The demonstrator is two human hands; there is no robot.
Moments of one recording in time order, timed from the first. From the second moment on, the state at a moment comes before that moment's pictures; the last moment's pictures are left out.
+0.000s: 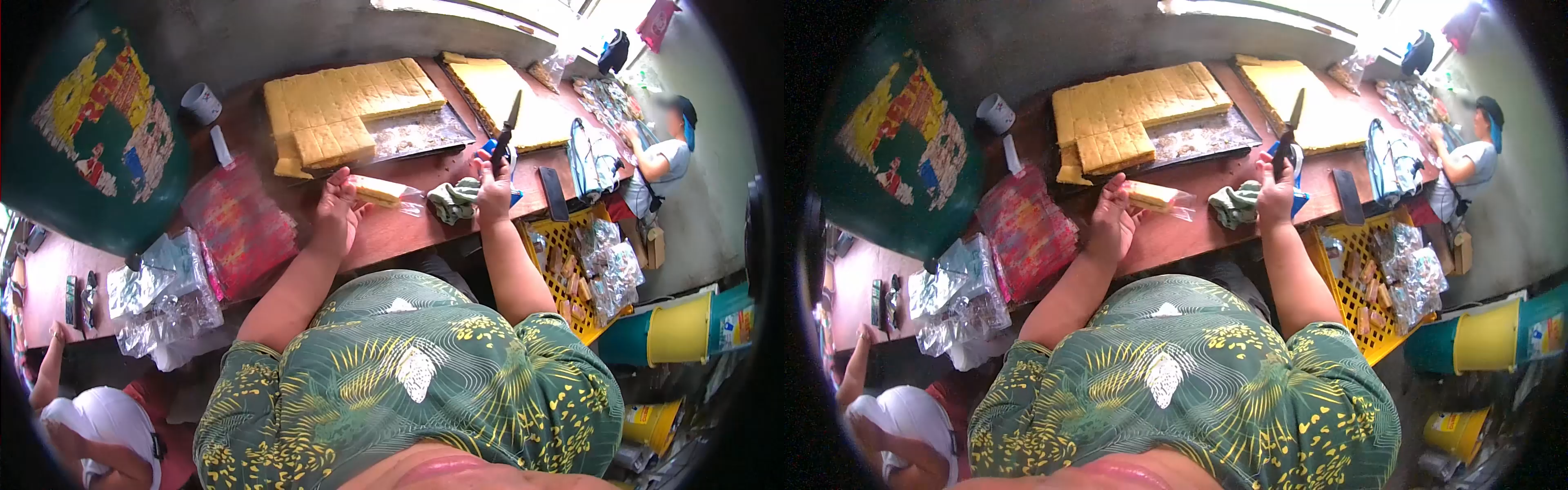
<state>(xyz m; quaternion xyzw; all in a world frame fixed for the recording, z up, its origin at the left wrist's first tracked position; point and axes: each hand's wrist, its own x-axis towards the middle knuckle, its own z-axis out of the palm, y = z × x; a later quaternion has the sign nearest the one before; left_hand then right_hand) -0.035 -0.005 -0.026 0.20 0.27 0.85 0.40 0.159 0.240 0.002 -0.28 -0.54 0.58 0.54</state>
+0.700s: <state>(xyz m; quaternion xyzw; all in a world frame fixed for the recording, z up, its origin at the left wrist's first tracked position) -0.042 -0.026 0.127 0.15 0.23 0.95 0.17 0.250 0.121 0.078 -0.15 -0.71 0.68 0.07</state>
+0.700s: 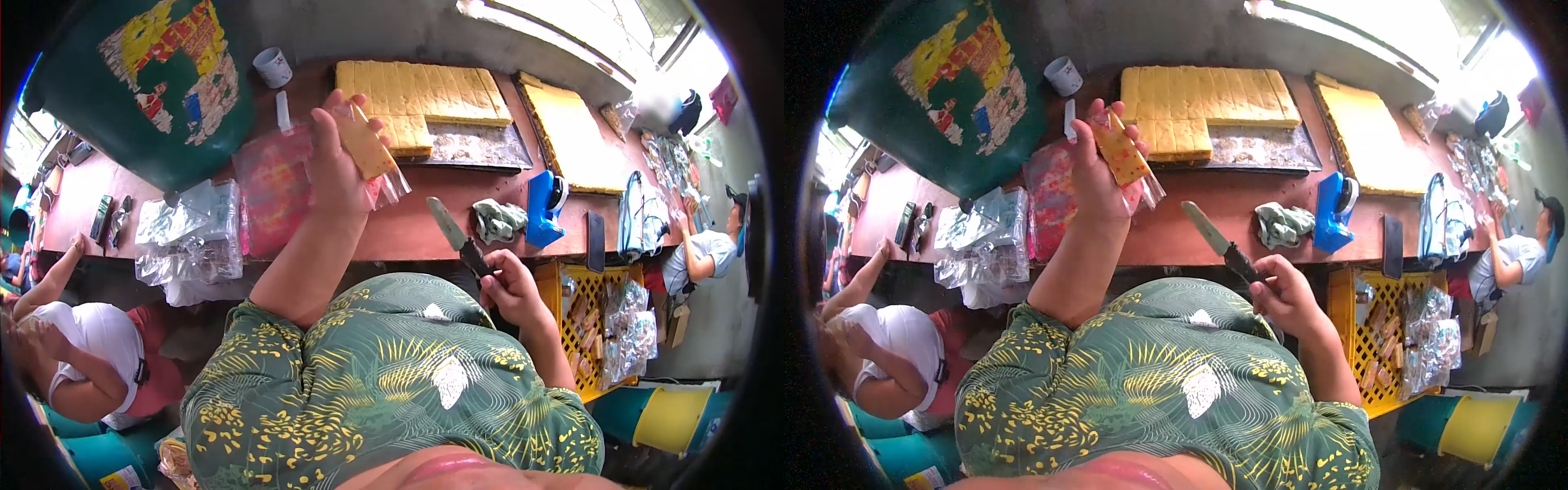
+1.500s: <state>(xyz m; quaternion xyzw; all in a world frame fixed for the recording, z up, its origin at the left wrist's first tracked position) -0.015 -0.042 0.134 0.16 0.32 0.93 0.04 0.208 0.085 0.101 -0.01 -0.89 0.32 0.32</state>
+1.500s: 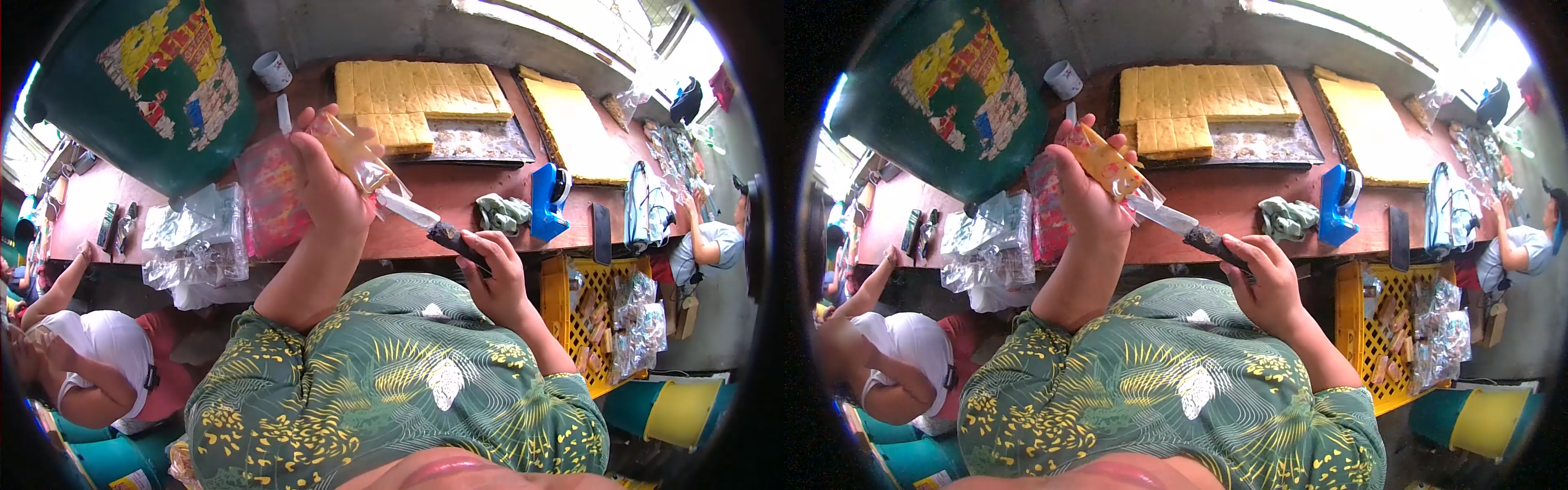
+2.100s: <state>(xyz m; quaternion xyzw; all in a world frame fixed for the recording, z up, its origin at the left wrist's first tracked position) -0.011 -0.051 0.136 0.17 0.34 0.92 0.00 0.200 0.079 0.100 0.01 -0.89 0.31 0.33</state>
